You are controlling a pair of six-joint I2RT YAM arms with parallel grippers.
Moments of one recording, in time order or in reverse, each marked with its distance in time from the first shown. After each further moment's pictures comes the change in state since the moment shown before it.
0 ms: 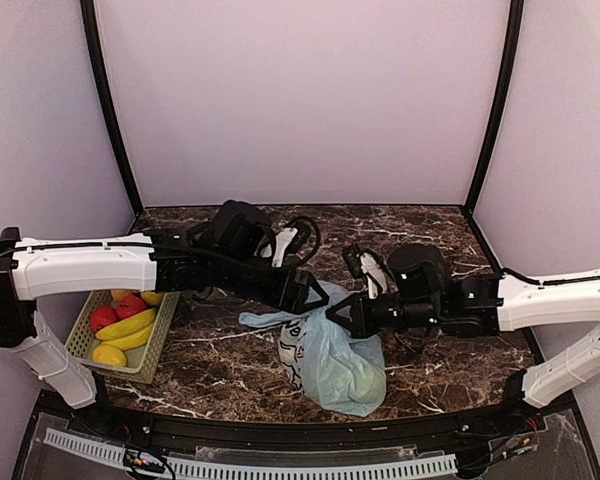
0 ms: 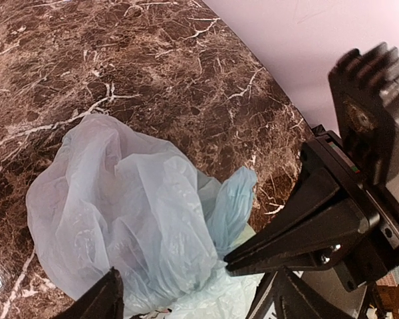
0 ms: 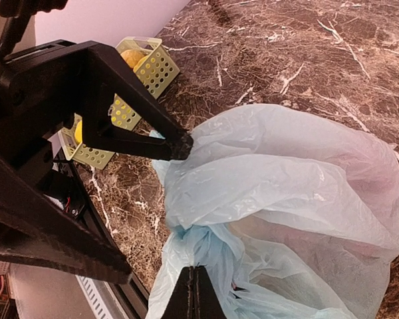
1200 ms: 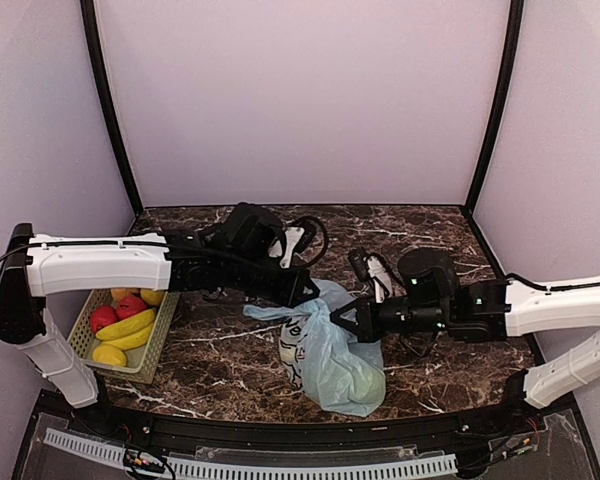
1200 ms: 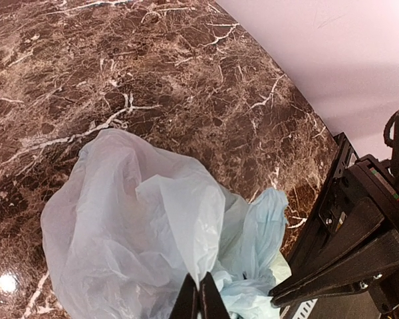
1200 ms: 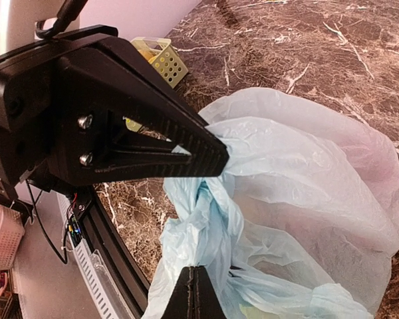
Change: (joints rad) left arm 0.004 0.077 0.040 0.018 -0.089 0.037; right arm 0.003 -0.045 -0.055 0.037 -0.031 -0.002
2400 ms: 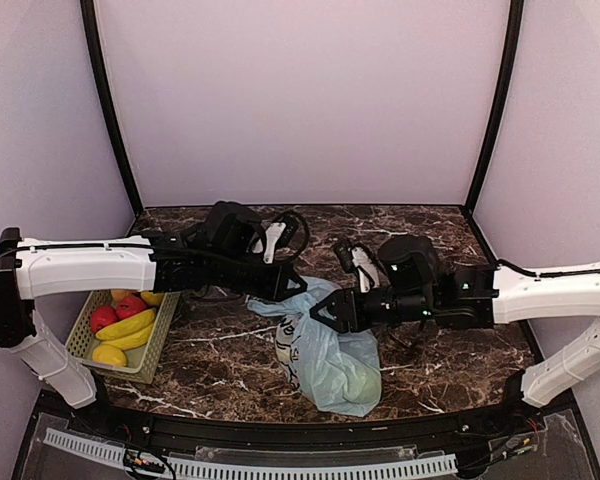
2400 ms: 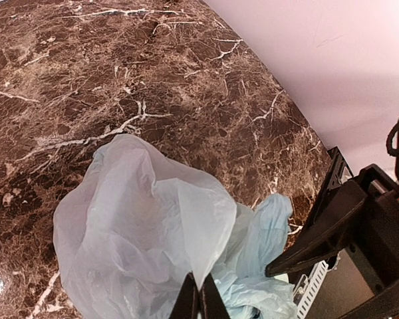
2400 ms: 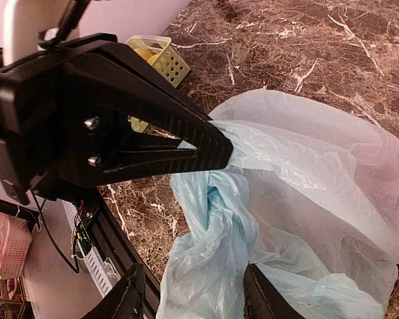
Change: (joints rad) left arm 0.064 -0.080 -0.101 0.074 0.060 -0.019; right arm 0.010 0.074 0.140 -0.094 0.008 0.051
